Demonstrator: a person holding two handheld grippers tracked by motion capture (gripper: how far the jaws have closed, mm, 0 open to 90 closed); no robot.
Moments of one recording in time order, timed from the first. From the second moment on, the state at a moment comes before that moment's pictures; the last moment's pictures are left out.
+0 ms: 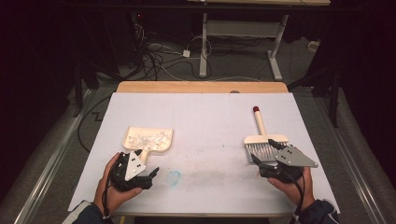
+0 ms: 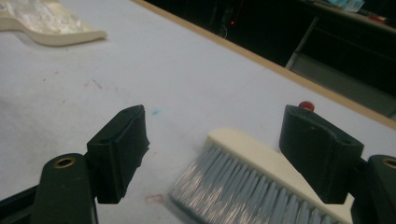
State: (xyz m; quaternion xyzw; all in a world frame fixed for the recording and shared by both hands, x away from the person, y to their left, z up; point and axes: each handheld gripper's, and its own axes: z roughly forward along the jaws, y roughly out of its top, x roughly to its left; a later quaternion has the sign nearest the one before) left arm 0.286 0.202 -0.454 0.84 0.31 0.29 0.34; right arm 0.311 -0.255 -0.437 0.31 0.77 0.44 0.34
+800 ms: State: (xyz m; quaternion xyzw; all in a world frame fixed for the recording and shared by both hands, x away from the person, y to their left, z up) left arm 0.283 0.201 -0.455 0.85 0.30 0.30 0.32; right arm 0.301 -0.251 -0.446 0.30 0.79 0.42 0.33
